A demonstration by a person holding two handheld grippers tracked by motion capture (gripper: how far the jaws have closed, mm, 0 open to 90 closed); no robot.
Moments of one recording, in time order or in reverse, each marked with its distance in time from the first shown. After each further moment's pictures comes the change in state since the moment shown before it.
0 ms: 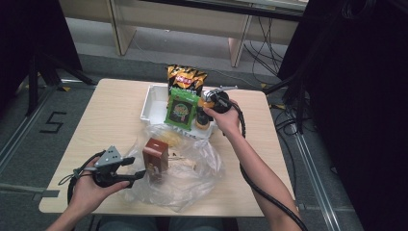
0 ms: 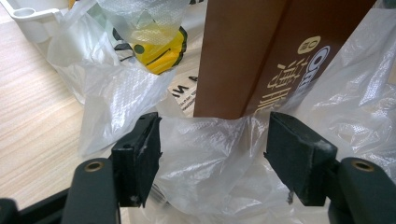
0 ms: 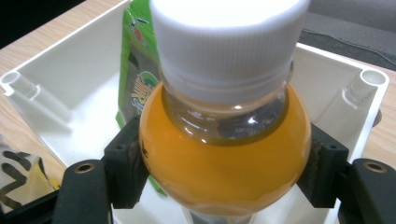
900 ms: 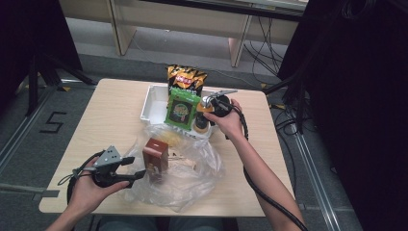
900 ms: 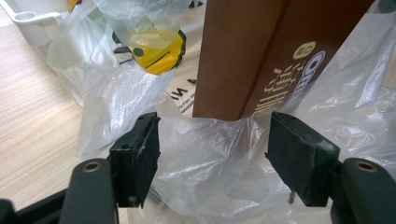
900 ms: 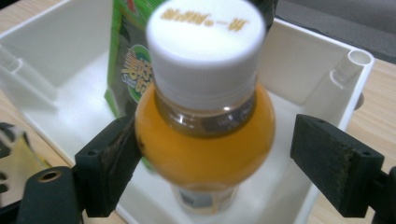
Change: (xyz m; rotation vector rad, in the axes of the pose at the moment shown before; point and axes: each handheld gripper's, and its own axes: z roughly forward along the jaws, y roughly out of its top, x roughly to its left) left arm -0.001 0.002 -0.003 -0.018 -0.003 -0.001; right arm 0.004 -0.010 -0.013 0.039 -0.045 -0.043
